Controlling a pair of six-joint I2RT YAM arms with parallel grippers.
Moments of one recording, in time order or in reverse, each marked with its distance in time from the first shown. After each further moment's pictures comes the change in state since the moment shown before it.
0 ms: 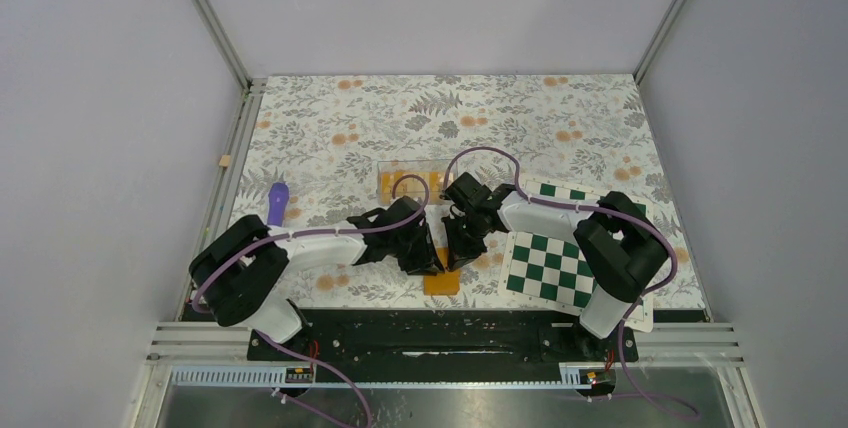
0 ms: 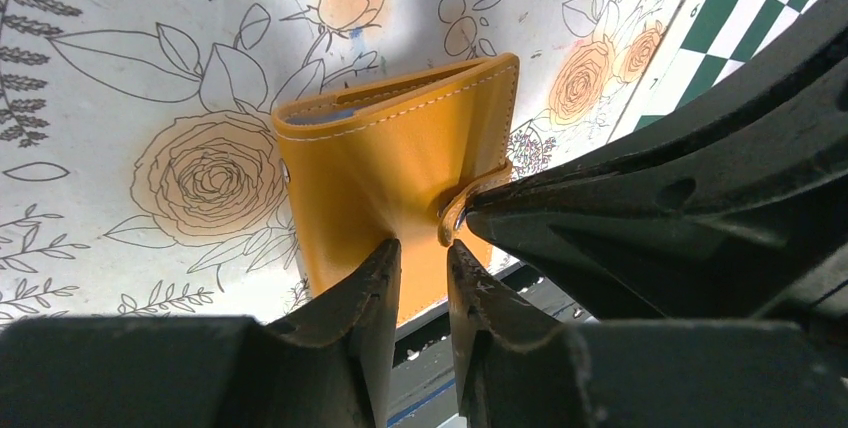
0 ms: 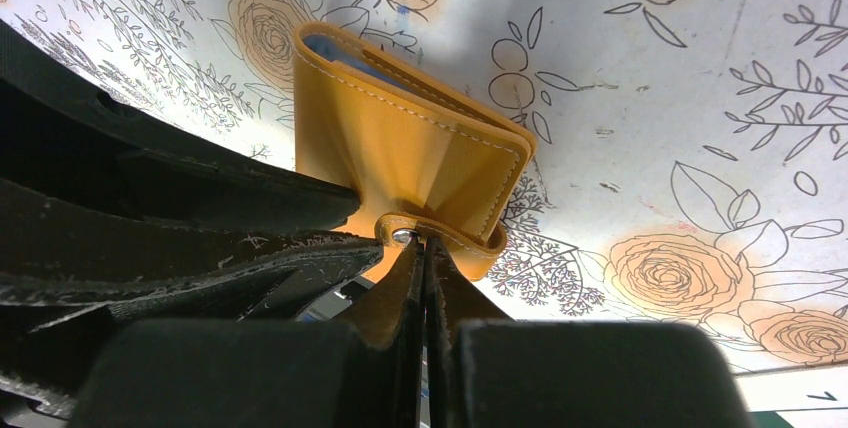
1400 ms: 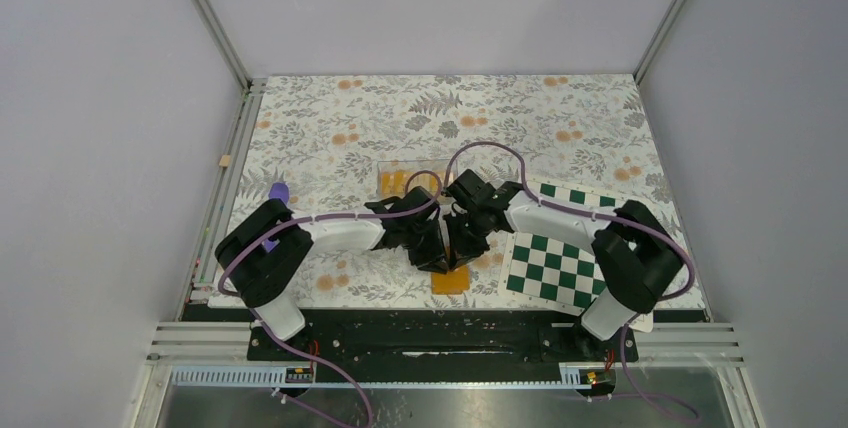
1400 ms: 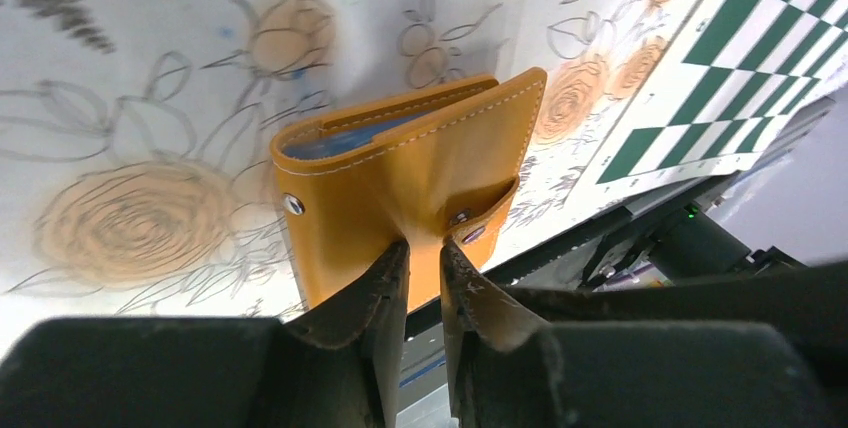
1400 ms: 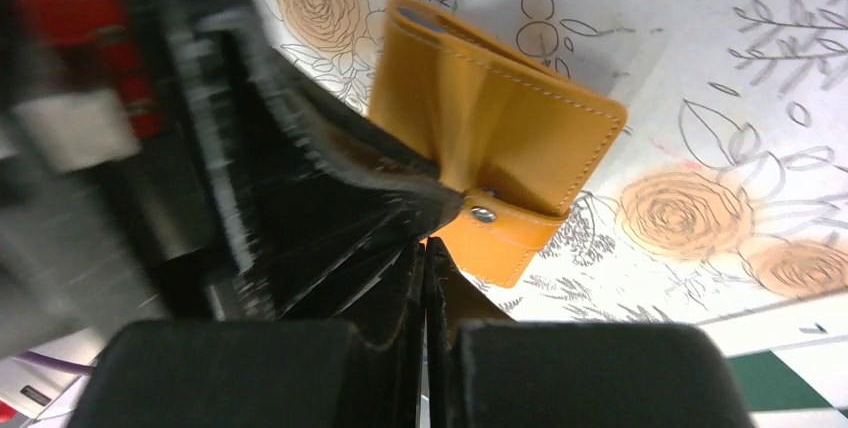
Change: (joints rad) left arm 0.016 0.162 0.156 -0.136 0.077 -0.010; right arm 0.014 -0.051 0.019 -0.060 -0.003 0.007
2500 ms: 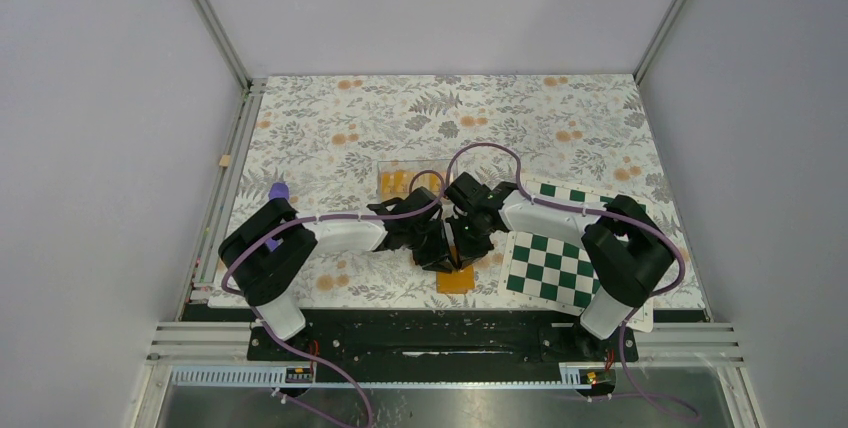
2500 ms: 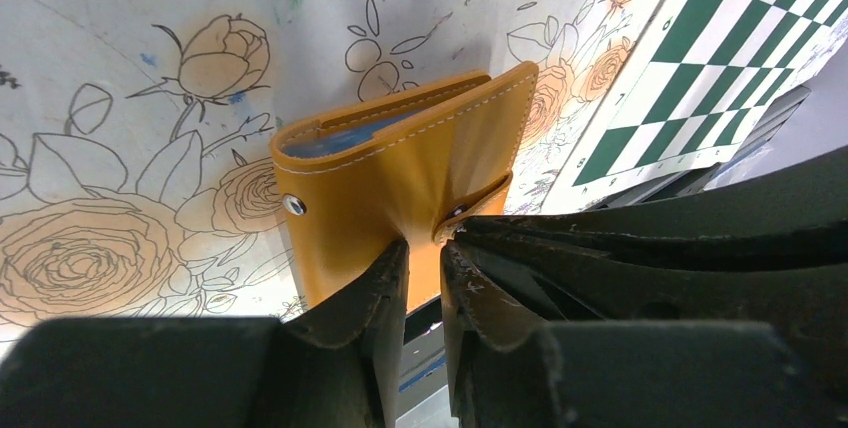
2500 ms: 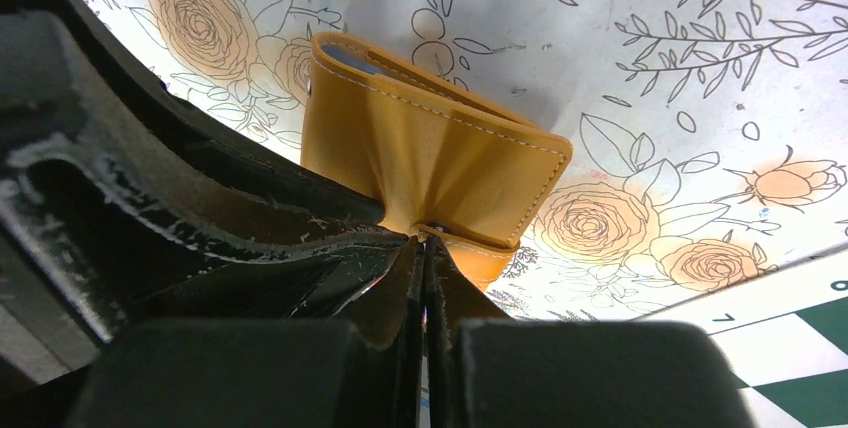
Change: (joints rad) left arm -0.017 0.026 0.000 0.090 0.017 -0.012; right arm 0.002 0.021 0.006 -0.050 0.143 -0.053
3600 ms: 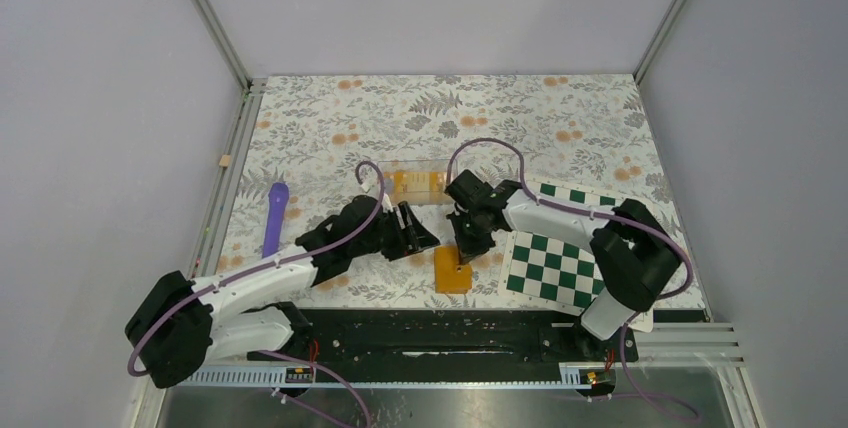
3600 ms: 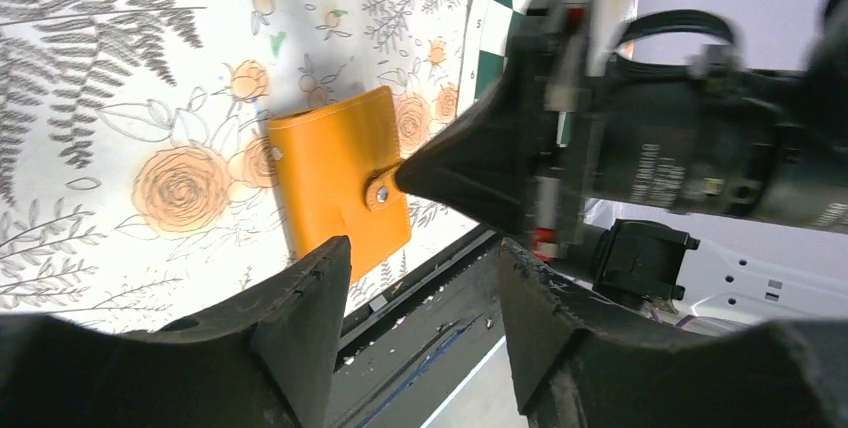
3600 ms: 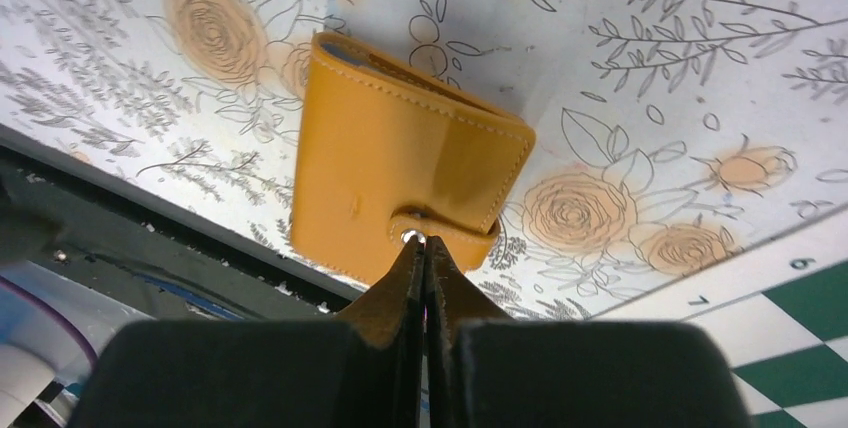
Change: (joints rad) left arm 0.064 -0.588 -0.295 0.171 -0.143 0.033; right arm 0.001 -0.013 0.014 -0.013 0.026 -0.005
